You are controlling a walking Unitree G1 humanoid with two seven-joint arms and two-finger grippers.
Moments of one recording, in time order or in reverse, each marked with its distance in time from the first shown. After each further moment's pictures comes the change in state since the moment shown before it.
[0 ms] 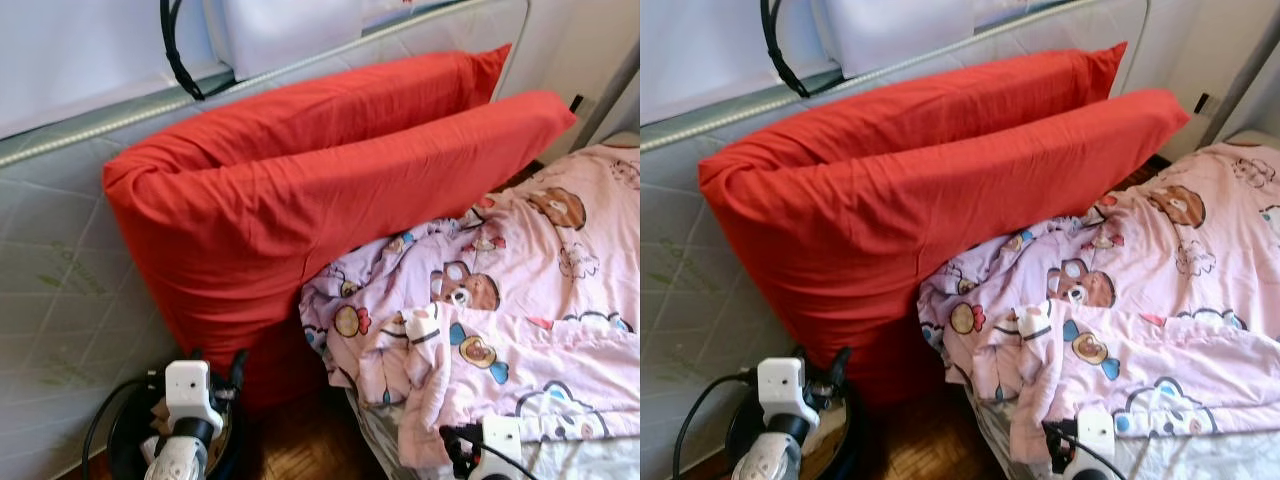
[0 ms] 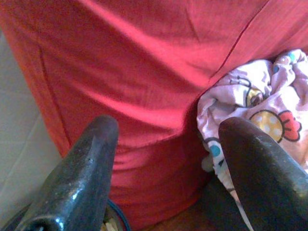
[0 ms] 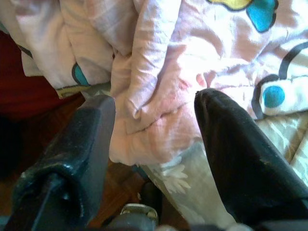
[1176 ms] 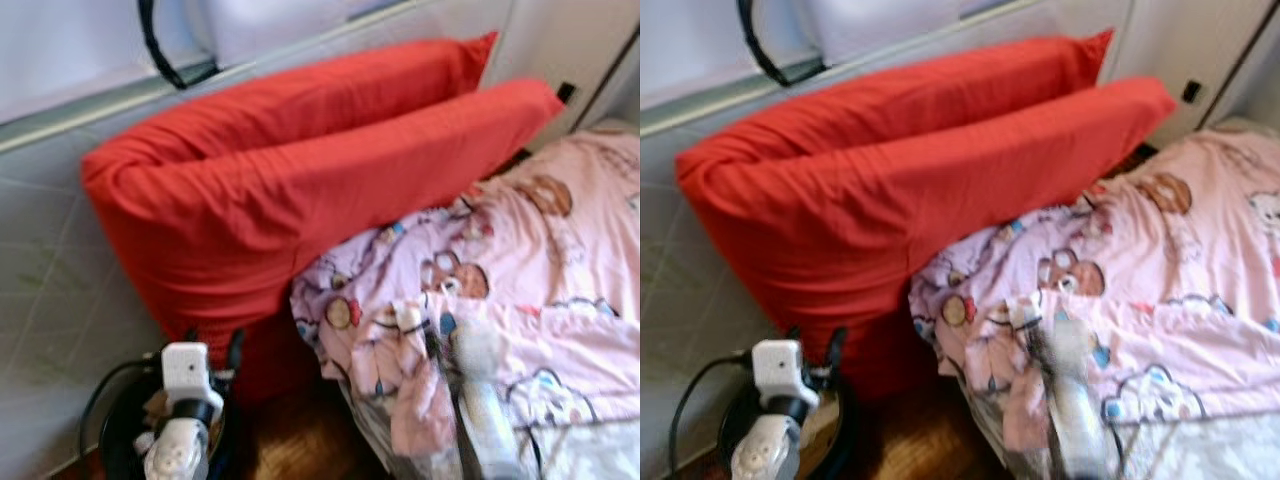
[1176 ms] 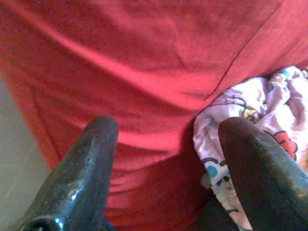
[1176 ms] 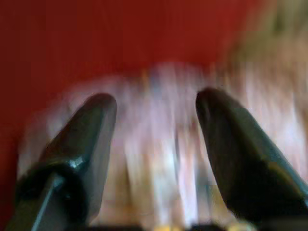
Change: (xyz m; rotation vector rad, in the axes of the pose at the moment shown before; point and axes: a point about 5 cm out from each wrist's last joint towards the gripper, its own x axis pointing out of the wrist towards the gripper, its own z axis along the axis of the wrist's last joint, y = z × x) left arm 0.012 -0.003 0.026 0.015 -0.085 0.026; right arm 0.030 0.068 0.161 -0.126 -0.661 0.057
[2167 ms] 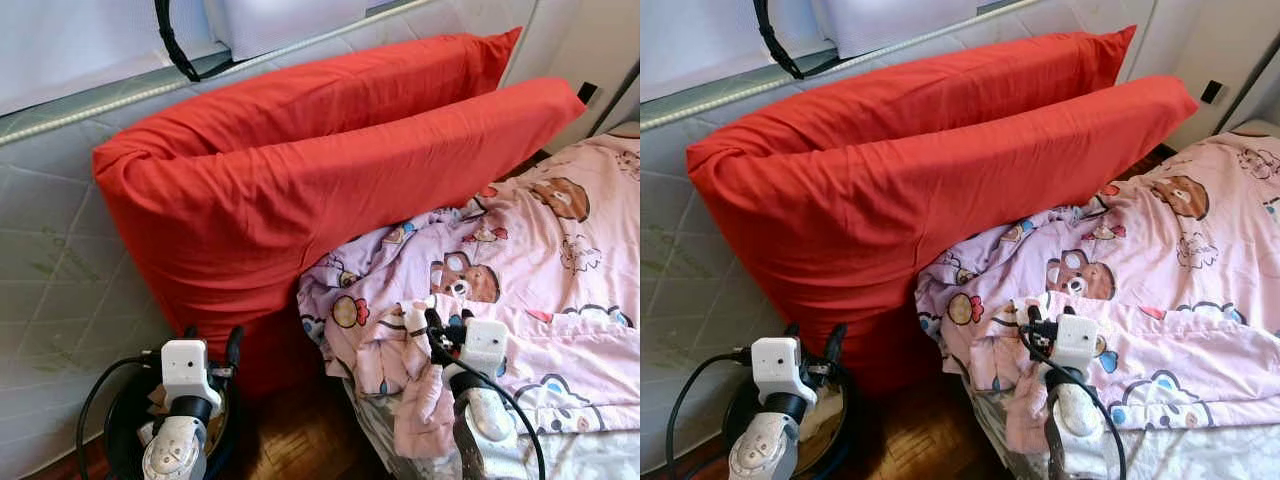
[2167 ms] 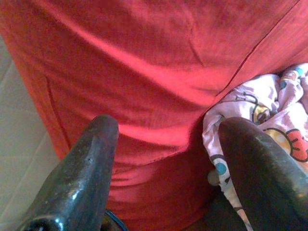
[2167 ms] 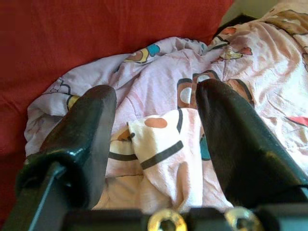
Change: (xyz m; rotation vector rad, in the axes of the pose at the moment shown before) left arm 0.002 0.002 0.004 0.007 -0.002 0.002; right arm -0.026 -0.007 -0.021 0.090 0.145 -0.049
